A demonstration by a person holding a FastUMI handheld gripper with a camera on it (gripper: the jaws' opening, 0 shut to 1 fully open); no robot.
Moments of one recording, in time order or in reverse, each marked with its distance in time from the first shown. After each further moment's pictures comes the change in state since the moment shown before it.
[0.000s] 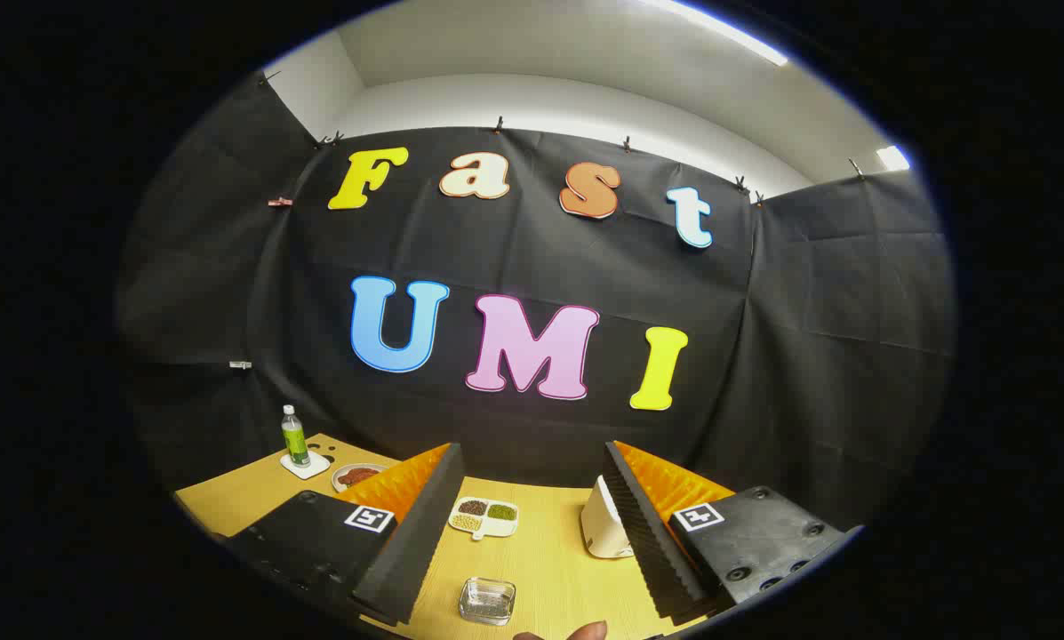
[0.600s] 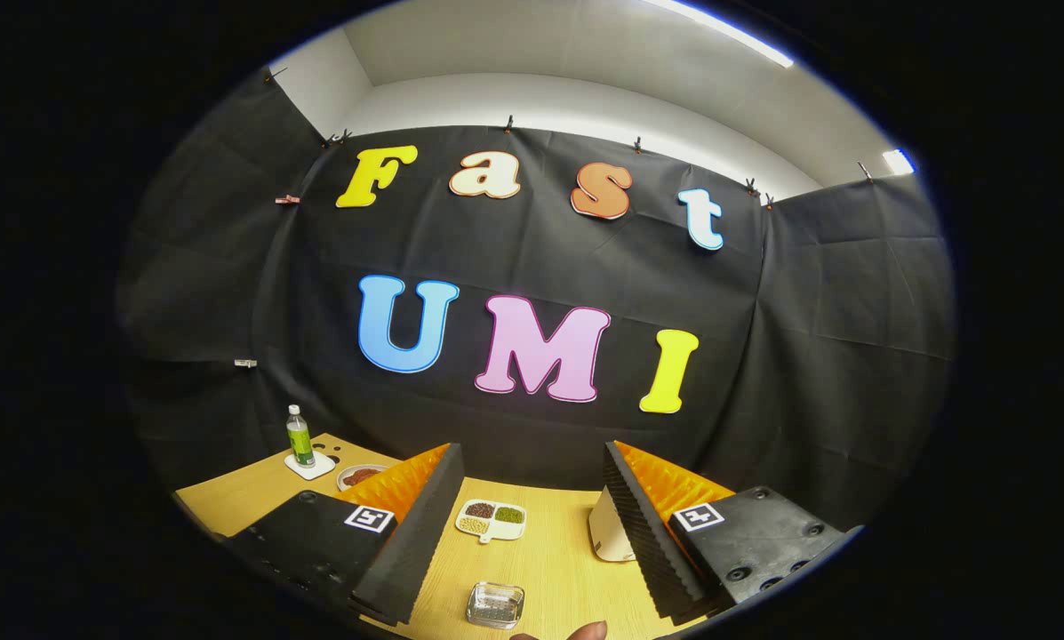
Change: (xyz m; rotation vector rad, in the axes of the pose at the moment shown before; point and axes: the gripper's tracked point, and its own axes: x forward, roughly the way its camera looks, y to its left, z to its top) arm 0.009 0.017 0.000 -0.012 0.003 0.021
